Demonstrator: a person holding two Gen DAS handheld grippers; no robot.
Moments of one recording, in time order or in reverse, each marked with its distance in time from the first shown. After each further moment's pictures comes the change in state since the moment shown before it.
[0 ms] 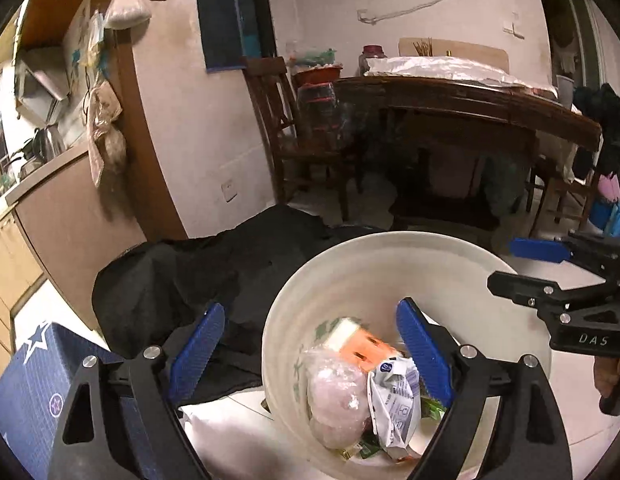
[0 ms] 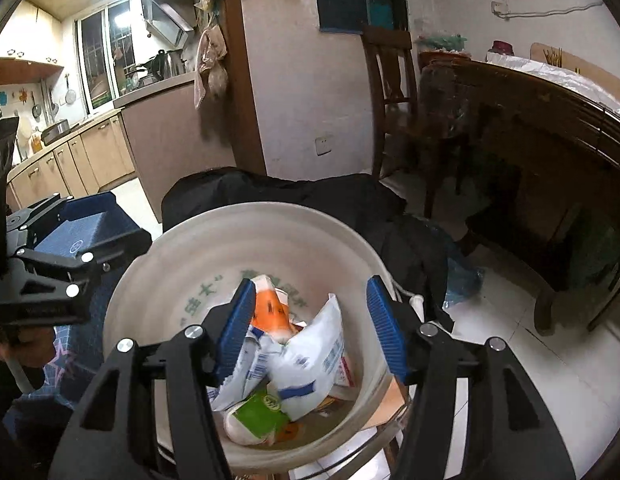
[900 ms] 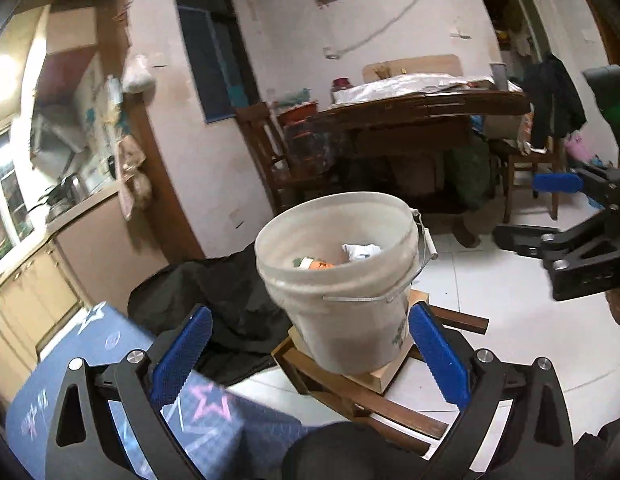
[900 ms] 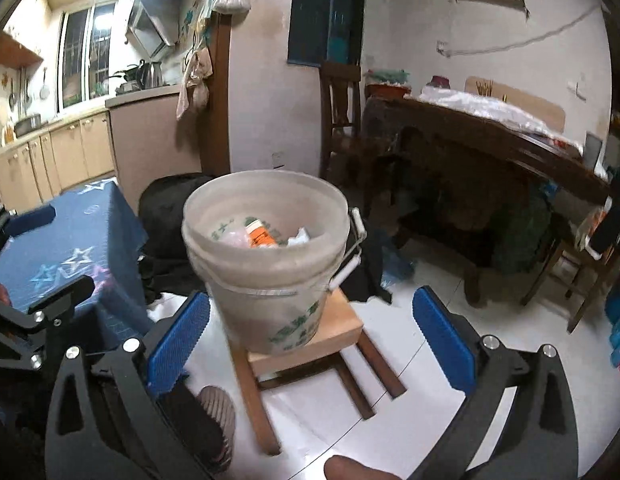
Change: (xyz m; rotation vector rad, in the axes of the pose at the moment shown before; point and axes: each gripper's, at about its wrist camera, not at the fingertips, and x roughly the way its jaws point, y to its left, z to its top) left arm -0.222 -0.068 -0.145 0.129 -0.142 0.048; right arm -0.188 0.076 -0.122 -0.005 -0.094 -0.233
